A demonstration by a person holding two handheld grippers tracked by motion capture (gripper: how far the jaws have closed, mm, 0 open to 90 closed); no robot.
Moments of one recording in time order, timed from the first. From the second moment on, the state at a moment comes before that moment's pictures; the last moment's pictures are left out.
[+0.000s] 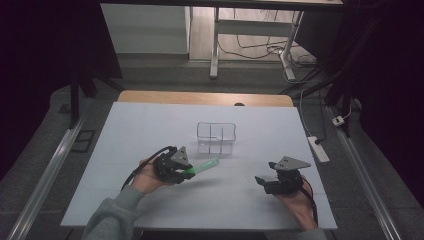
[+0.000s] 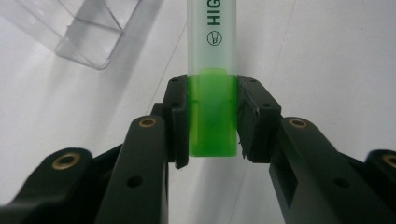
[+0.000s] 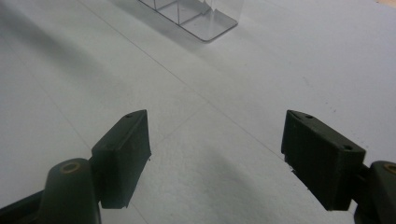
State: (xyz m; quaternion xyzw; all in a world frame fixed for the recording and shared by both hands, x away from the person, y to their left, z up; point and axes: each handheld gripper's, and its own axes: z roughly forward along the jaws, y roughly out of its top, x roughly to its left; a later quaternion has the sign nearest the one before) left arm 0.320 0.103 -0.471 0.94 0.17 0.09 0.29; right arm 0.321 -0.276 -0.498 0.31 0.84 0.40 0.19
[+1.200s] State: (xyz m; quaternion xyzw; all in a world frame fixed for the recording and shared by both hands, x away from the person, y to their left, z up) left arm 0.330 0.028 -0.477 0.96 0.08 0.09 0.24; right arm 0.318 -0.253 -0.489 0.26 0.86 0.41 0.15
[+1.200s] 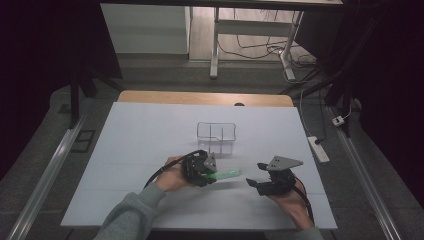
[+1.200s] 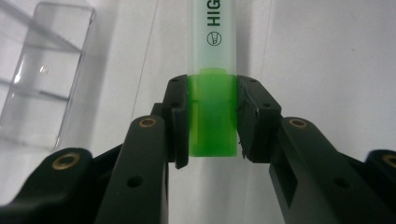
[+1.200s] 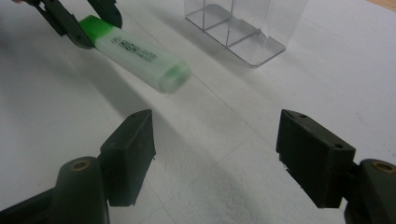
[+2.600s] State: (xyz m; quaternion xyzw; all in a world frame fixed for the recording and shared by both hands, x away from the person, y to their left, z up) left arm 0.322 0.013 -0.474 0.97 0.03 0.06 0.25; right arm 0.310 -0.185 -0.500 0.06 0.95 0.28 0.15
